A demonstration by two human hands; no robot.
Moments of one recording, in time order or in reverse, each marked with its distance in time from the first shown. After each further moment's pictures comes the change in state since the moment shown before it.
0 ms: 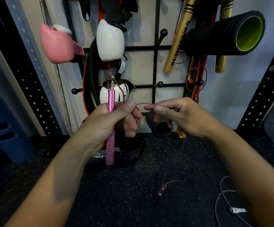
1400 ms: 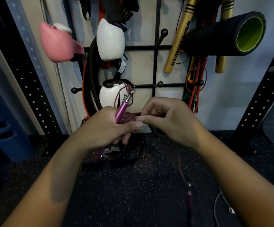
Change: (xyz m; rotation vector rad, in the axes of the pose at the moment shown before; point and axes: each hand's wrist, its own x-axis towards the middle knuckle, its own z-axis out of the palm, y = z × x) left_hand 0.005 -0.004 -0.015 0.680 -0.138 -0.024; right_hand 0.002 -0.011 0.032 -0.163 0.148 -0.194
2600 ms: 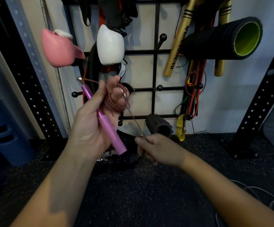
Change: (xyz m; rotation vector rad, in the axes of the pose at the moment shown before) left_hand 0.002 0.029 0.009 -1.551 0.302 0.230; right_hand -0.017 0.035 0.042 0.014 -0.369 0.399
